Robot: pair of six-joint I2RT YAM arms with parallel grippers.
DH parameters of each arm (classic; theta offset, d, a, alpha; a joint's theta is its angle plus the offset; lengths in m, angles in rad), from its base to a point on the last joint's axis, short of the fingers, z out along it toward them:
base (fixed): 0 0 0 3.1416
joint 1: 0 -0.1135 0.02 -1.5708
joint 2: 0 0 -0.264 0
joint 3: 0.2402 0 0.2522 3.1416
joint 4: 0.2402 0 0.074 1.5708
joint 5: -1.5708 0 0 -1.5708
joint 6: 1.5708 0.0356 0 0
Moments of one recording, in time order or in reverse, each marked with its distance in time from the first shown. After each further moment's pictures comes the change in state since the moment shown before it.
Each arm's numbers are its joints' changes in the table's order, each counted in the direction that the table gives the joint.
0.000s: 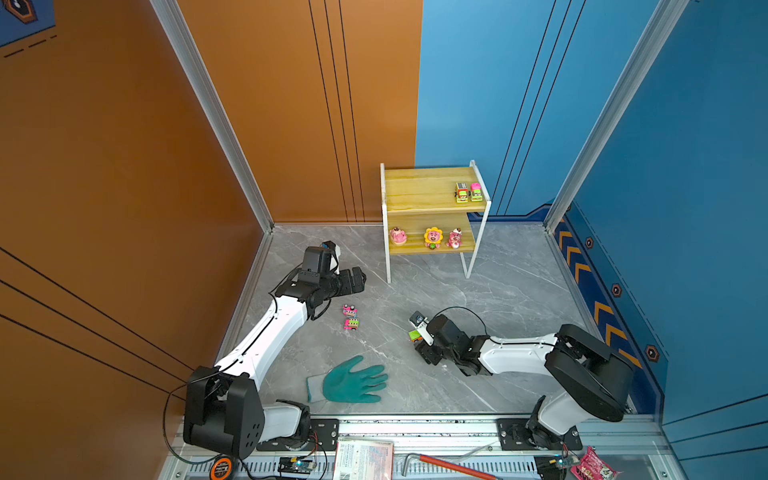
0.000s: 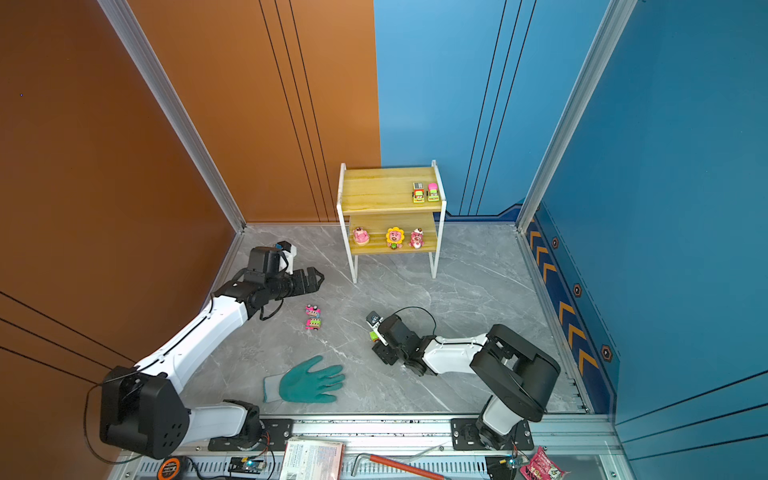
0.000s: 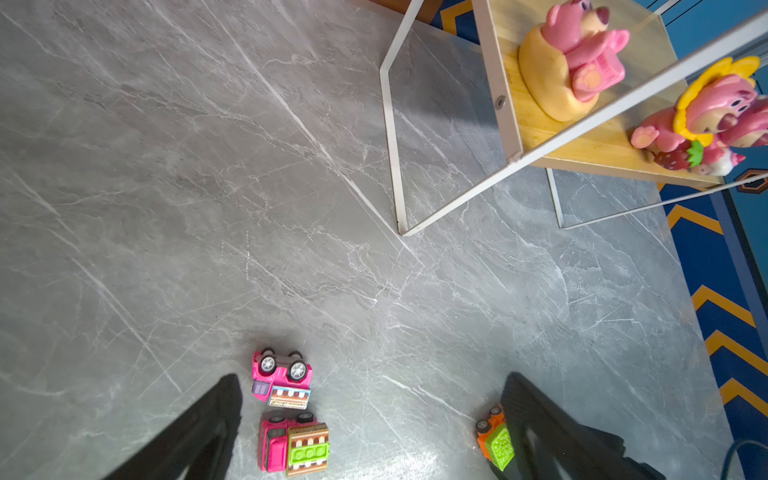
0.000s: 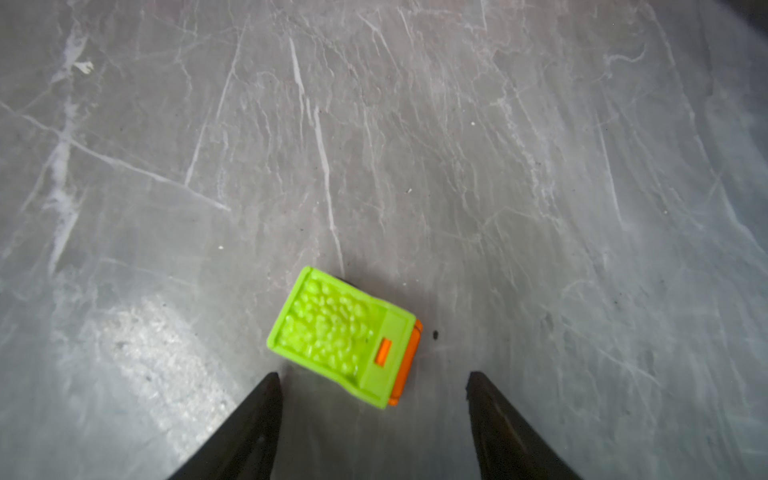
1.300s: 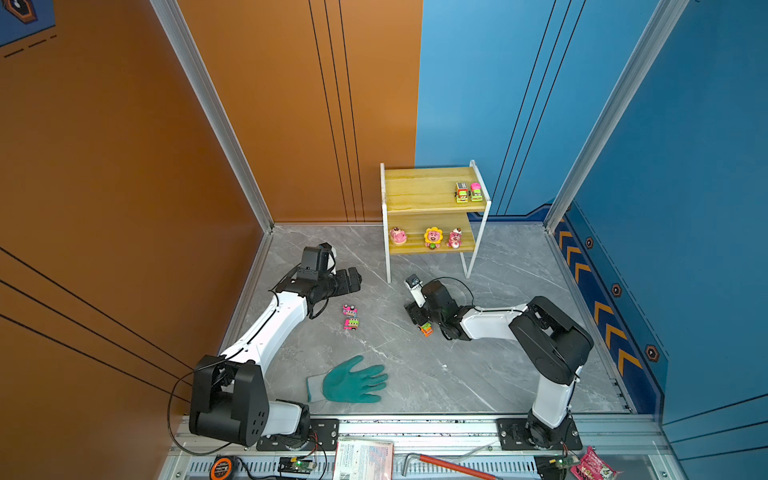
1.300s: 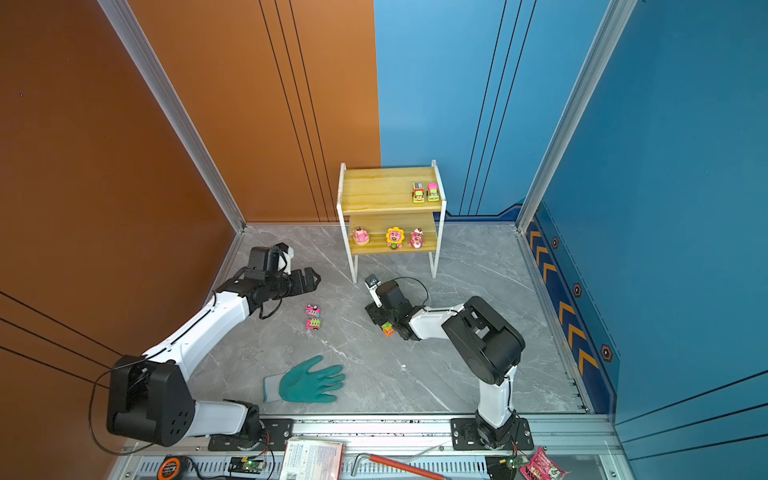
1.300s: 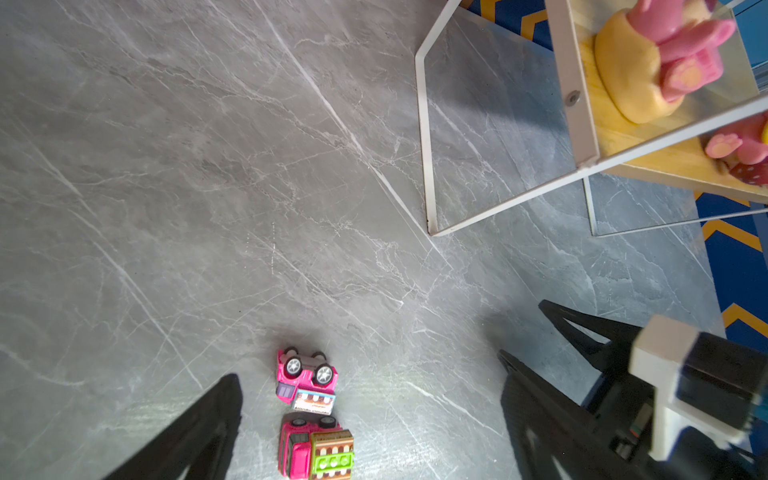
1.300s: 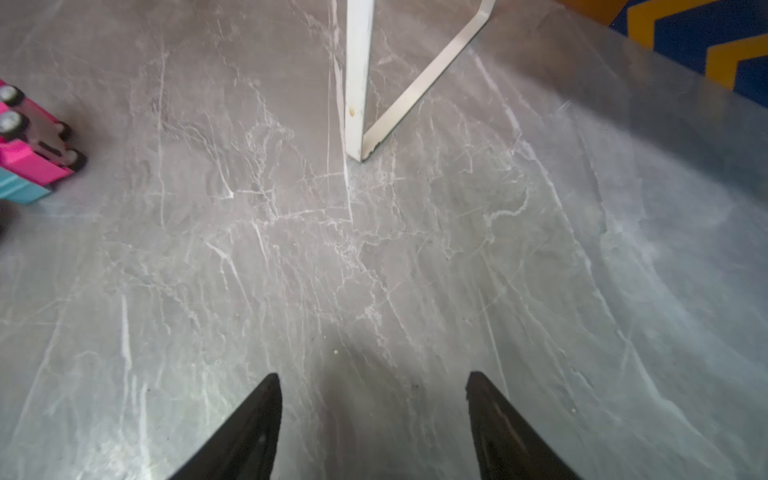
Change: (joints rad) left arm -0.043 -0.055 0.000 0.000 -0.001 0.000; right arm 0.180 -0.187 0.243 -0.137 0.066 0.000
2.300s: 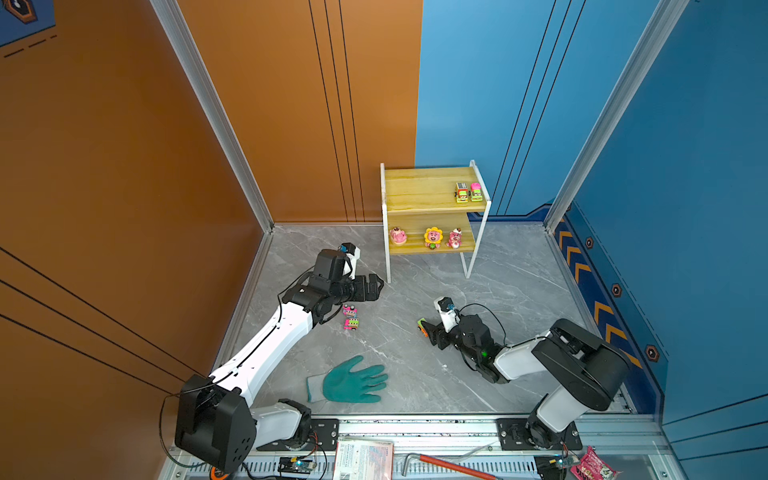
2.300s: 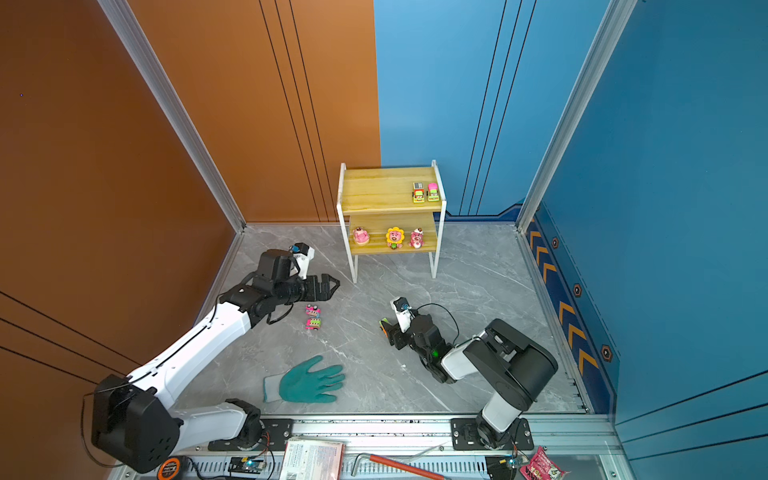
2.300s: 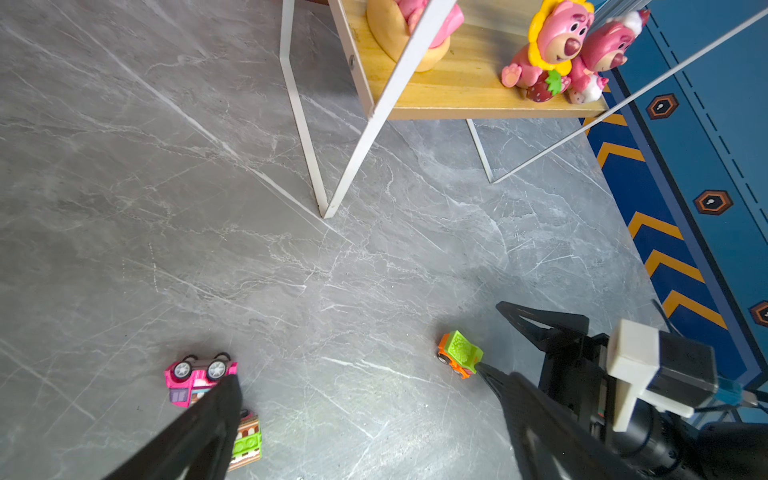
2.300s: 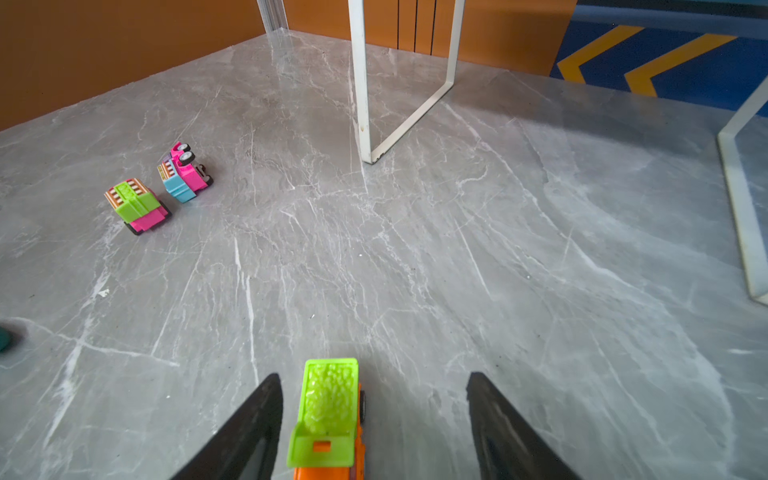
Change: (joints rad) left arm 0.187 0.111 0.000 0.000 -0.037 0.038; right arm -0.008 0.127 -0.530 -0.658 0.045 0.117
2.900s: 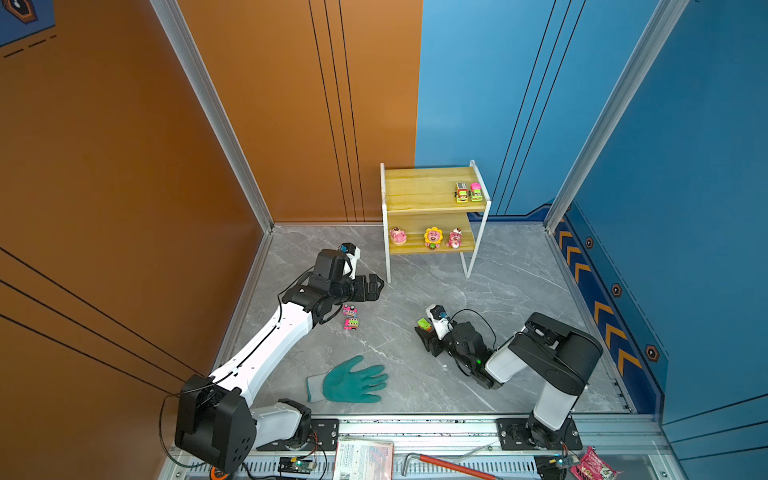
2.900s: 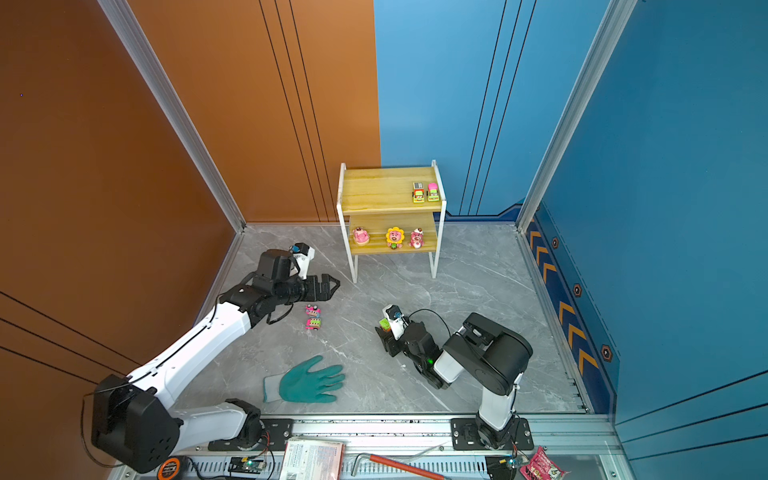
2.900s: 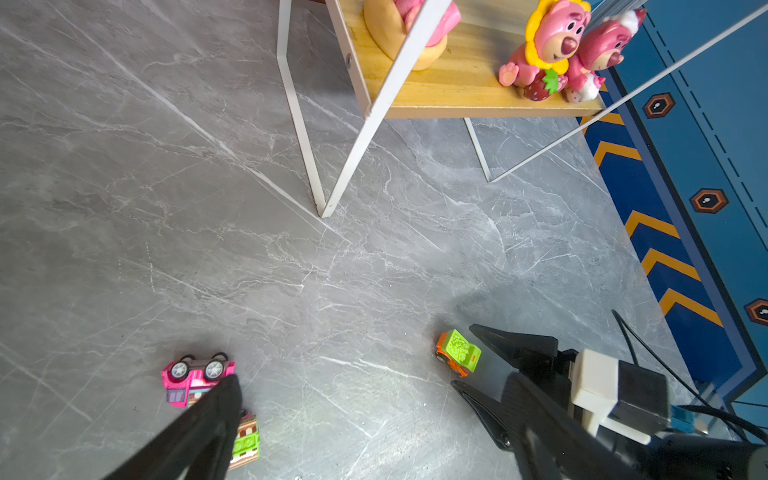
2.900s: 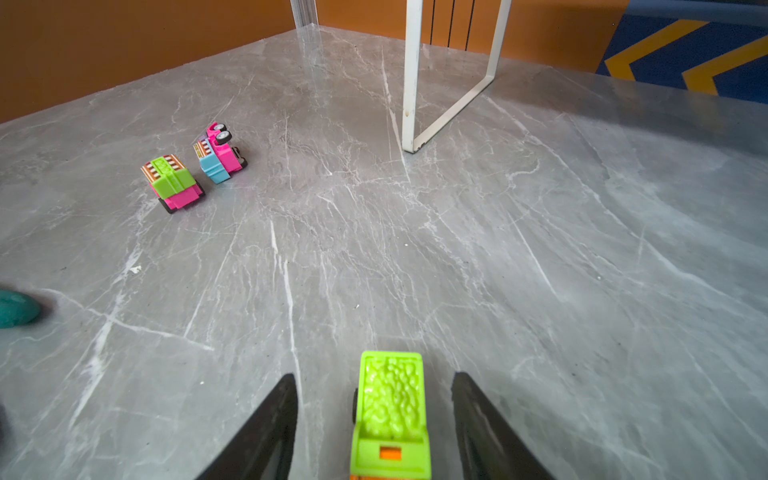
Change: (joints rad) left arm 0.000 0.000 0.000 0.000 -0.003 0.000; right arm -0.061 -0.117 0.001 -0.129 -0.016 -0.014
